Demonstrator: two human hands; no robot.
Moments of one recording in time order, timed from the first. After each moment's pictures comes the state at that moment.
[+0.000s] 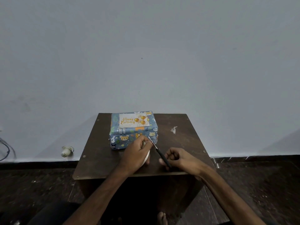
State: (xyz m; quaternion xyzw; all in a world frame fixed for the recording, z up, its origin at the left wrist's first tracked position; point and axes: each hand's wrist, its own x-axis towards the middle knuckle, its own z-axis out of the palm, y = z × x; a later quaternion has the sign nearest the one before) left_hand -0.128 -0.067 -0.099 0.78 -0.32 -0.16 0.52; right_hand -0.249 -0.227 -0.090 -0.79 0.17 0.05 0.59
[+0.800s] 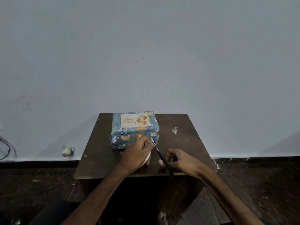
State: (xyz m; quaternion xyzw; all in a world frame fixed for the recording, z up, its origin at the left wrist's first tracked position) left_hand -0.124 -0.063 -0.093 0.78 -0.34 -0.20 0.48; right_hand -0.244 -0.226 -0.088 -0.85 0.15 0.08 0.51
